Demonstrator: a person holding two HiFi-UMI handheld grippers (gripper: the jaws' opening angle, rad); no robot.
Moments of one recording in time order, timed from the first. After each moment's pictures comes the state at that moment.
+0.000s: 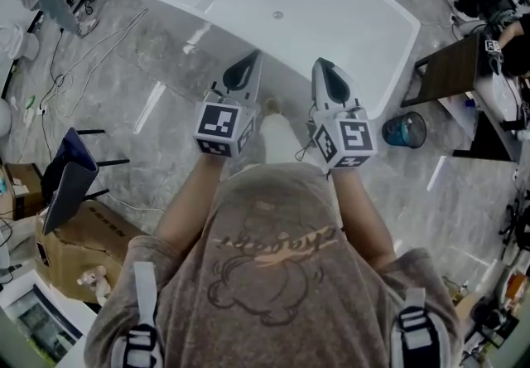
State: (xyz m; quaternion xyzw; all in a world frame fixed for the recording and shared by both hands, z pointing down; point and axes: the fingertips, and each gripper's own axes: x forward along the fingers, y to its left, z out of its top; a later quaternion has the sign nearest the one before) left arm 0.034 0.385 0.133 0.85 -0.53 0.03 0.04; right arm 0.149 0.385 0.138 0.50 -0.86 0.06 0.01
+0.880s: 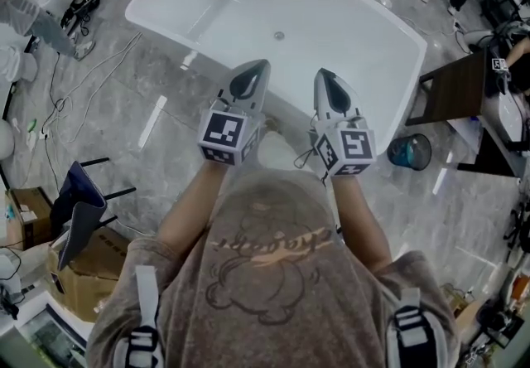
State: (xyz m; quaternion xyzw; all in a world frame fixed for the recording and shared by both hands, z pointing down) left arm 0.034 0.244 0.145 0.87 -0.49 0.04 0.04; right arm 0.141 0.247 0.159 0.52 -0.85 0.08 0.00
